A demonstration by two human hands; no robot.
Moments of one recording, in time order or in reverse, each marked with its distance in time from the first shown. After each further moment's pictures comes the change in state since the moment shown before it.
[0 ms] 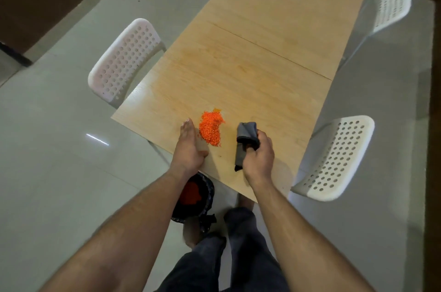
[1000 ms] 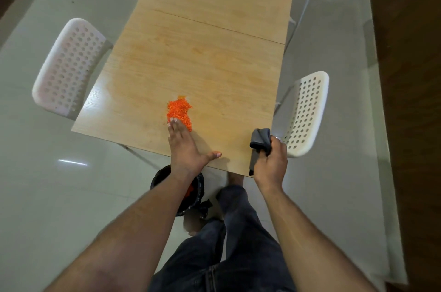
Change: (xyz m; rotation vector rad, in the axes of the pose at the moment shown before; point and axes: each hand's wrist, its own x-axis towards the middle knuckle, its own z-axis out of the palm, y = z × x) left_hand -0.047 0.039 0.040 0.220 -0.107 0.061; right_hand -0.070 0.065 -0.075 -0.111 0.331 0.129
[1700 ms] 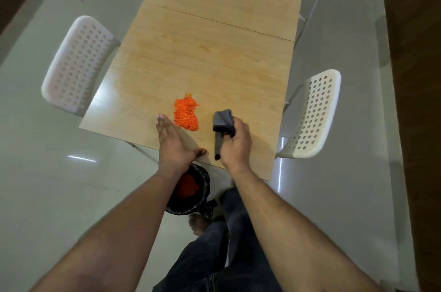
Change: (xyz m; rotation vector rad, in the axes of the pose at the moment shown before) left_hand 0.012 -0.035 -0.020 -0.091 0.089 -0.046; right_hand -0.001 -0.058 0.084 0.153 -0.222 -0.074
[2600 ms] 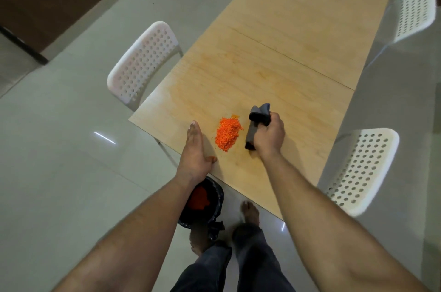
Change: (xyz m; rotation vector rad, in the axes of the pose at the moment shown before) left_hand 0.023 -0.035 -0.033 -0.199 0.053 -0.003; right_hand 0.105 -0.055 0.052 -0.144 -0.015 0.000
